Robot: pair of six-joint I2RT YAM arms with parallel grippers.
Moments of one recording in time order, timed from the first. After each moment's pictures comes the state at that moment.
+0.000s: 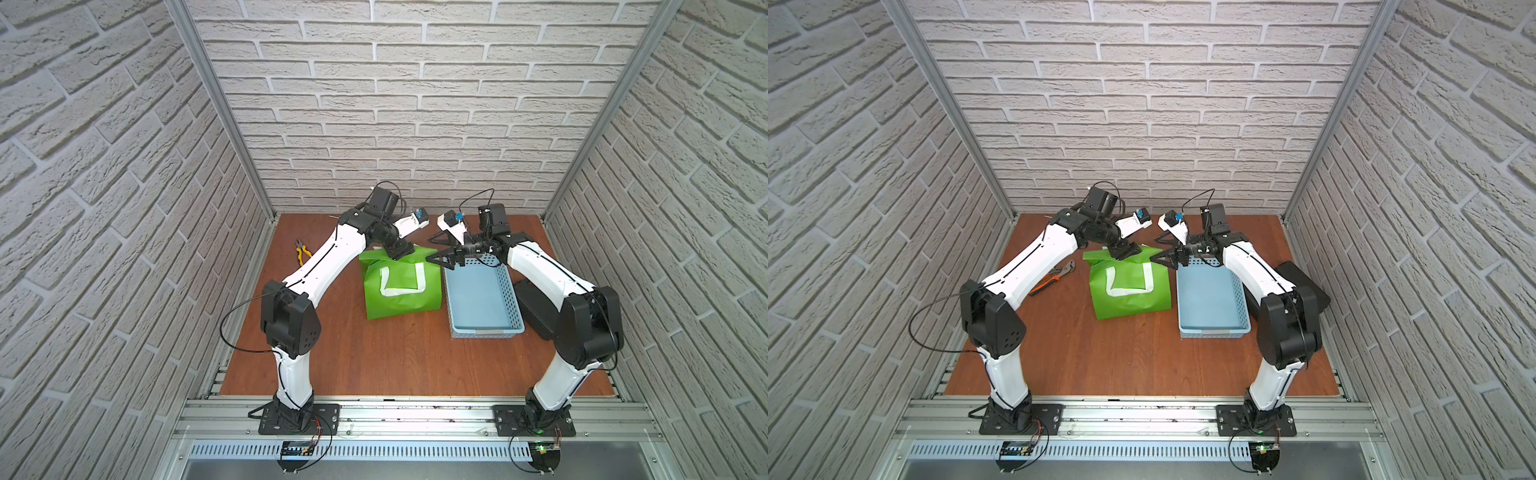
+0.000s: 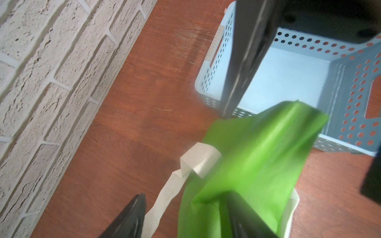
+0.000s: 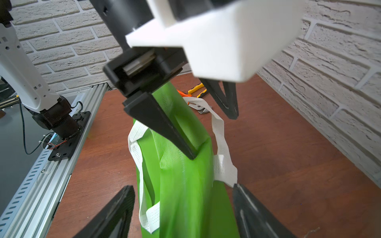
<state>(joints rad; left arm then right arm) -0.54 1.89 1.88 -0.86 0.26 0.61 0.21 1.79 1.46 -0.44 -1.04 -0.54</state>
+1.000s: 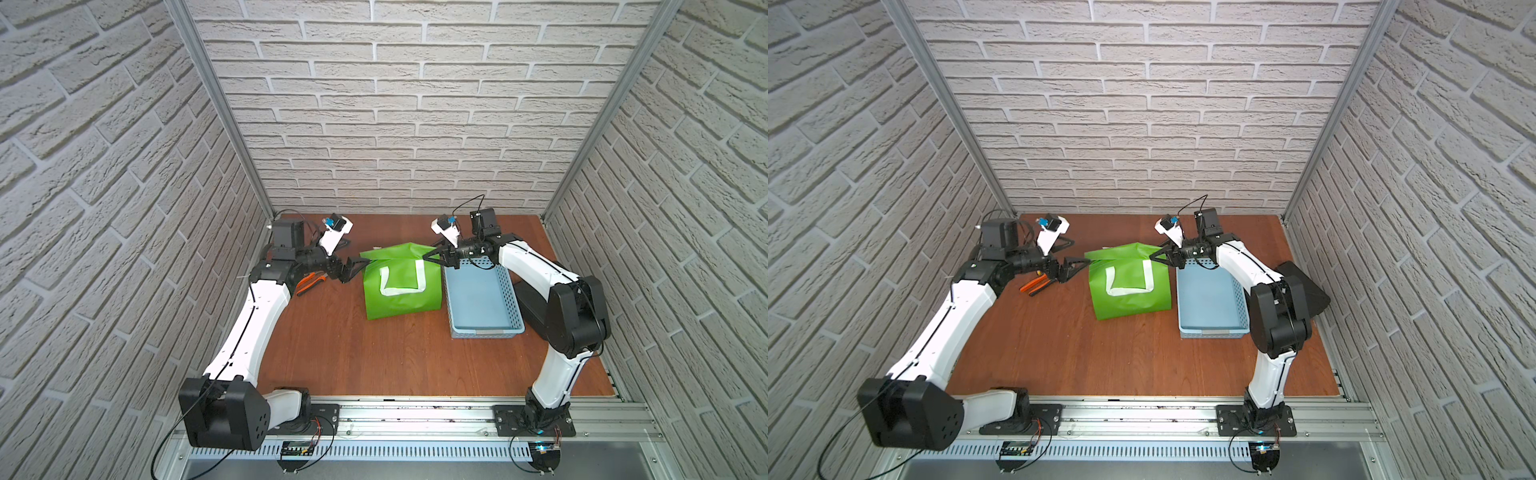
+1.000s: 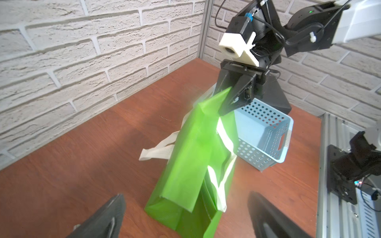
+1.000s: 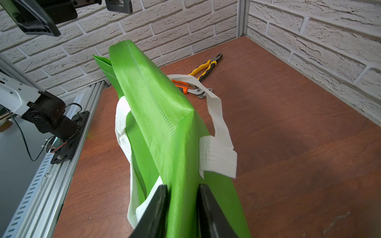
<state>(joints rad) -0.07 1.23 1.08 -0.45 0.86 0.36 0.21 1.85 1.45 -0.44 -1.01 -0.50</state>
